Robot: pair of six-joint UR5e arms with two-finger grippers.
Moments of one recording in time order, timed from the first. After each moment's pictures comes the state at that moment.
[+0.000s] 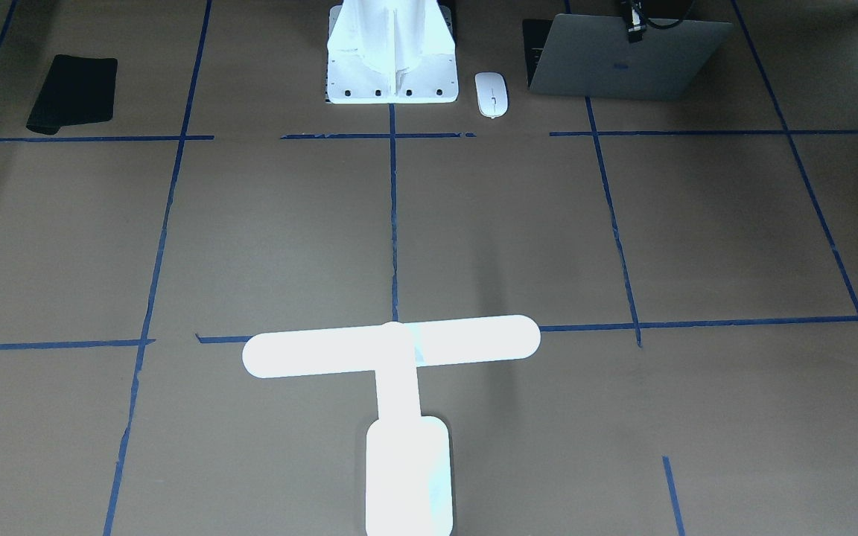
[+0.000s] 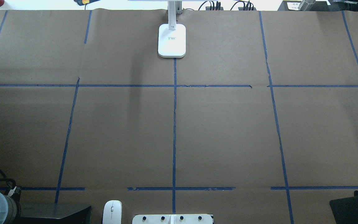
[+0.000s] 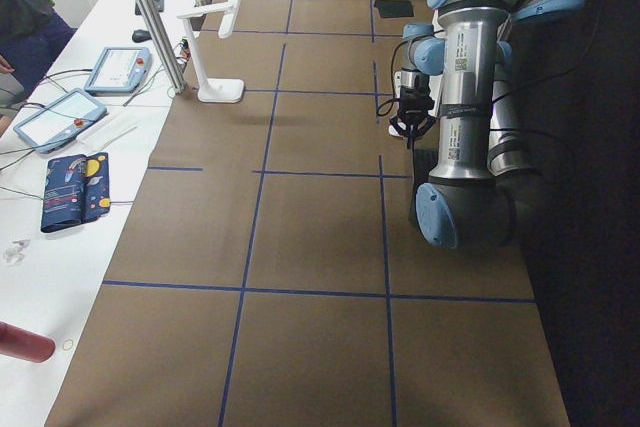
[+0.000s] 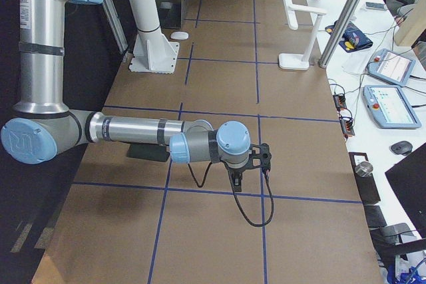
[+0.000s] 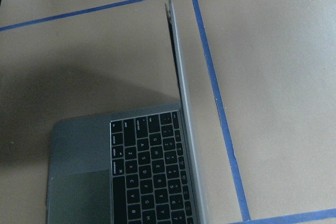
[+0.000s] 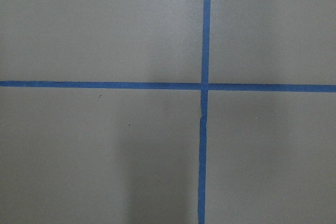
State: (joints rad) left arm -0.16 -1.53 -2.60 -0.93 -1.67 -2.94; right arm 1.60 -1.67 1.65 -1.40 2.47 0.08
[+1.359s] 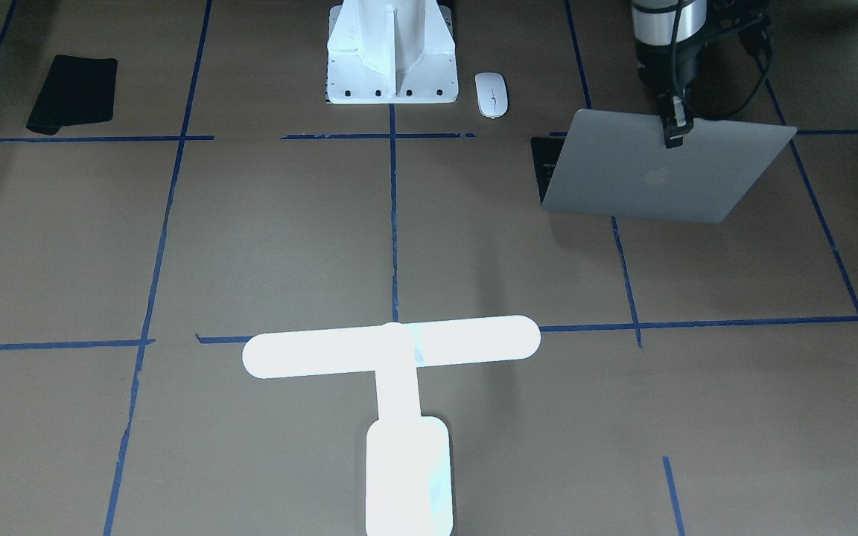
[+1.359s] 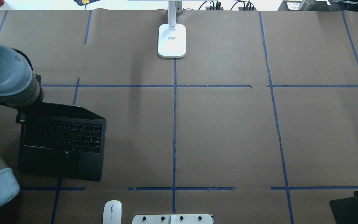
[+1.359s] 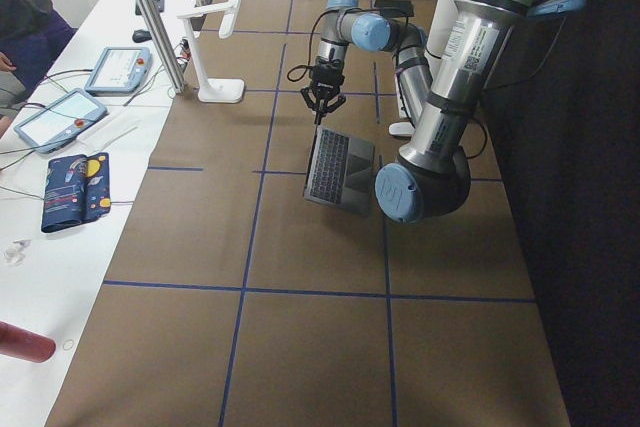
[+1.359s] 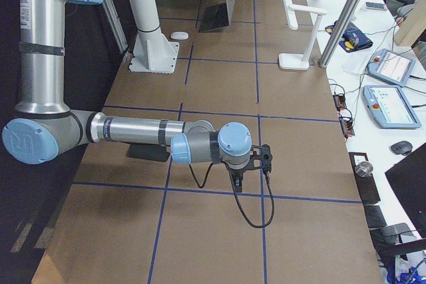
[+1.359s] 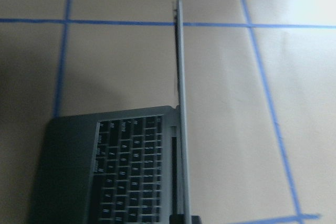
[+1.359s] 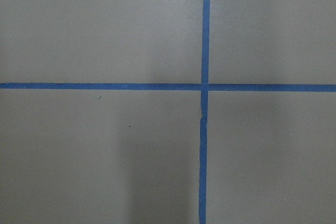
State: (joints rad) left arm -0.68 -2.01 -2.22 -0.89 -1.63 -2.48; right arm 1.60 -1.66 1.64 -1.40 2.47 0.08
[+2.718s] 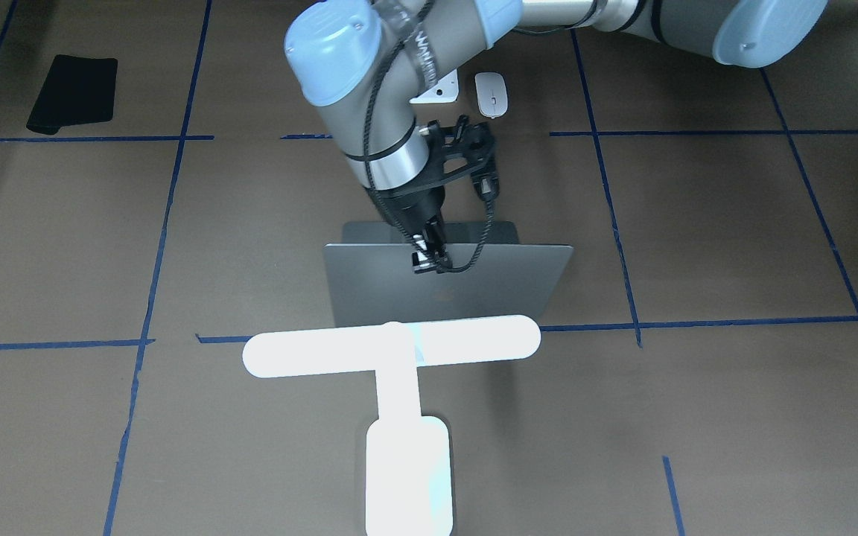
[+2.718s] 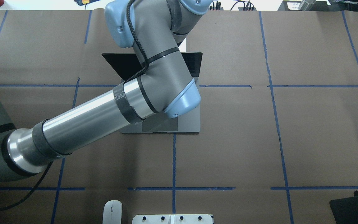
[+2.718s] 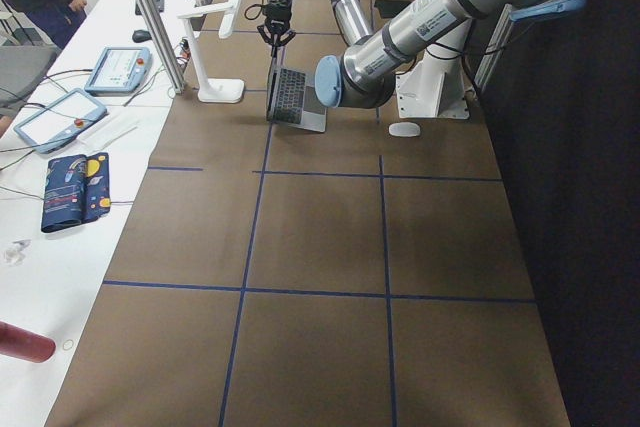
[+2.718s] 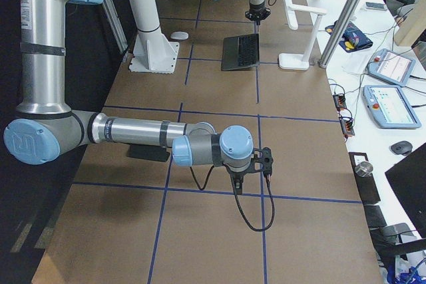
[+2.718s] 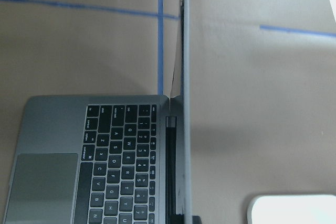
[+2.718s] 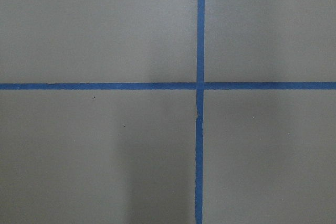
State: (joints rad) left arm -0.67 -2.77 -1.30 -1.13 -1.69 -2.63; right arm 1.60 -1.65 1.62 -1.40 2.47 0.08
